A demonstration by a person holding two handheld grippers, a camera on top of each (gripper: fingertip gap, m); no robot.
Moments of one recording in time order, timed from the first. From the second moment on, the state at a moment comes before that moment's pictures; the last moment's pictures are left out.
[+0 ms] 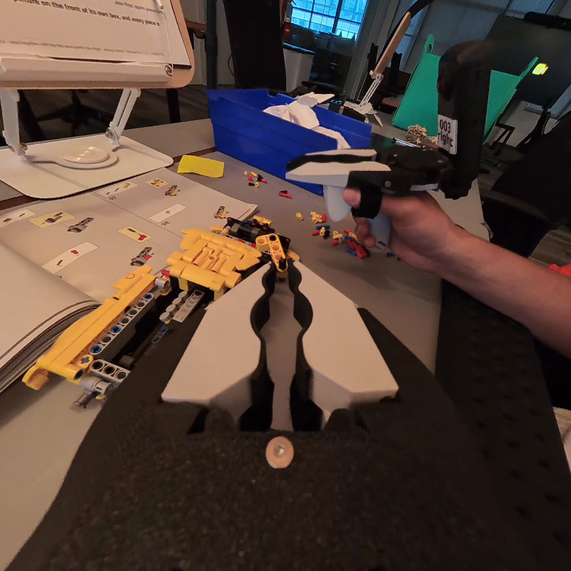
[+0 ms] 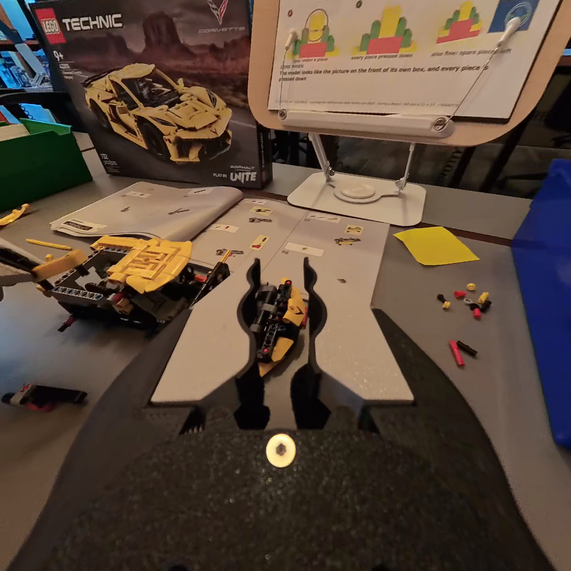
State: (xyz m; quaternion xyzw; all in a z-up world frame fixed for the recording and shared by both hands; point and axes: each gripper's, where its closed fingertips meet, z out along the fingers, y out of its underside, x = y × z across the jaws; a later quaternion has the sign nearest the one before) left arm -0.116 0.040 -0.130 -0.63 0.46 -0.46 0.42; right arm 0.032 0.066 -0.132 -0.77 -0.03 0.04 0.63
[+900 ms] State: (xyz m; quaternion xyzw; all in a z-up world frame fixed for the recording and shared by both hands) left arm -0.159 -0.002 -0.168 -0.58 0.62 -0.44 0.30; right arm -0.007 0.062 -0.142 -0.79 -0.08 0.13 0.60
